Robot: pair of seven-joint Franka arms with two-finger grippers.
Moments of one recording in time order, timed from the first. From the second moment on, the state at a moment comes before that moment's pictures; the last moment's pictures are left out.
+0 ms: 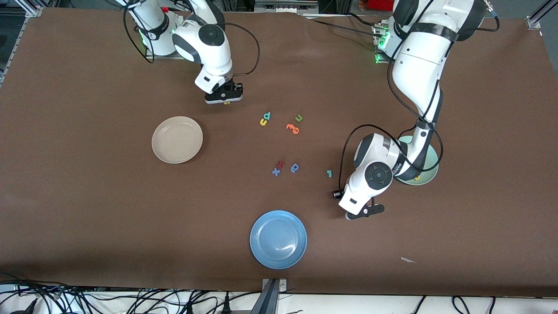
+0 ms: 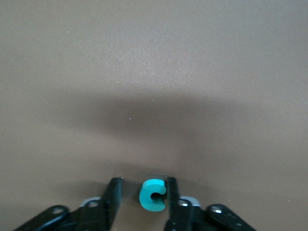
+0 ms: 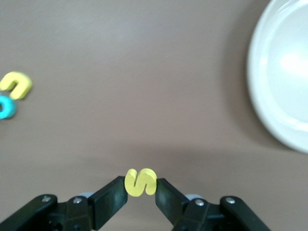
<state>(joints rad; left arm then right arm) -0.37 0.90 0.01 -1.35 -0.07 2.22 -0.58 0.02 0.12 0.70 -2.51 -0.26 2.55 0.74</state>
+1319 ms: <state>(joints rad) -0.24 0.72 0.03 -1.46 -0.01 1.97 -0.24 -0.15 0.11 0.43 -2.41 0.03 2.38 -0.08</state>
